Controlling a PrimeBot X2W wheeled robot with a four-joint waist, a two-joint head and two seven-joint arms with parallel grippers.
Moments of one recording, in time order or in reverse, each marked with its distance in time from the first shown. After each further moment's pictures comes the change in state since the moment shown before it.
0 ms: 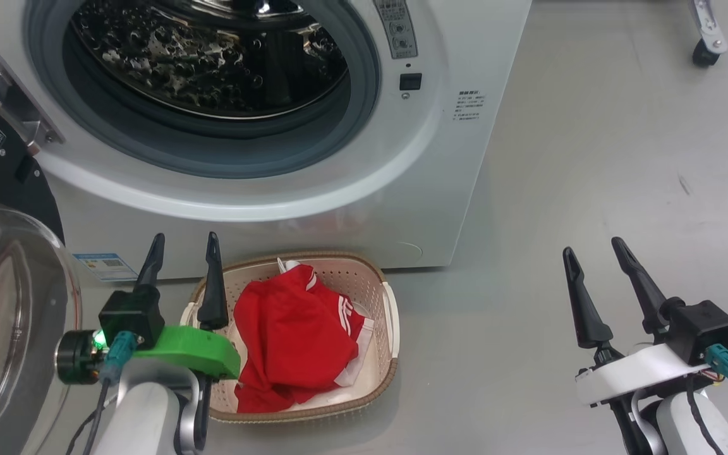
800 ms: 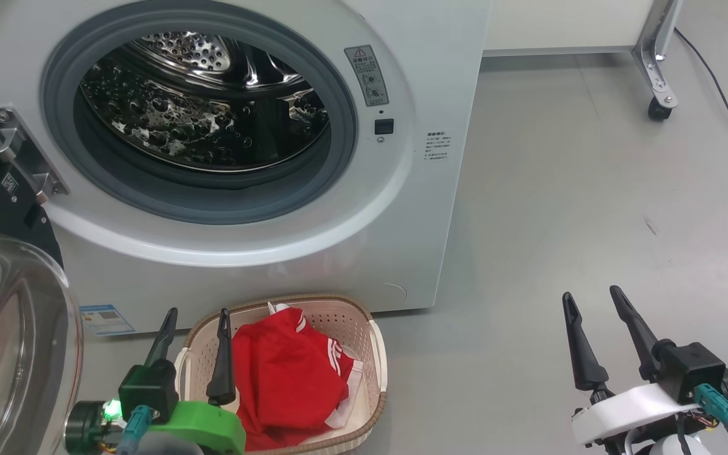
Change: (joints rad) left arm 0.212 0.007 -0.008 -0.083 0.063 0.000 0.000; right arm 0.107 0.028 0.002 0.008 -0.002 -0.054 0.000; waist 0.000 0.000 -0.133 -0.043
